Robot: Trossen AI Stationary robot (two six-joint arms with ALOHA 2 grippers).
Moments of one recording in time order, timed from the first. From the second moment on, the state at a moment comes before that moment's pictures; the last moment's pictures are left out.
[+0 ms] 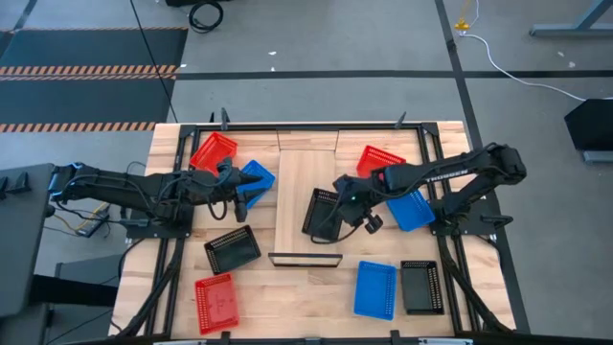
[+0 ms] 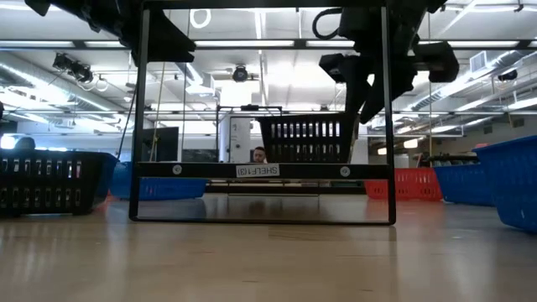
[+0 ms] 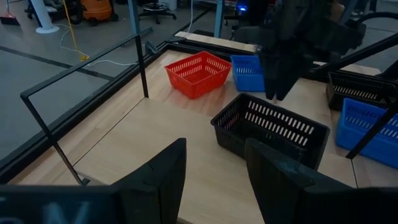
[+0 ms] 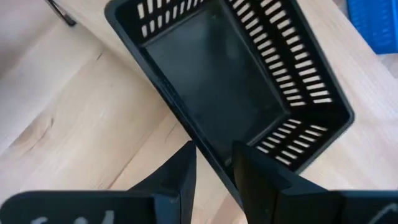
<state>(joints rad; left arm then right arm) -0.07 0.85 0.59 -0.07 -0.40 -0.21 0.05 1.49 1.08 -0.69 0.02 -0.65</state>
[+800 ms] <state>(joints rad) -0.07 0.85 0.59 -0.08 -0.40 -0.22 0.05 1.49 1.03 -0.60 0.03 -0.68</state>
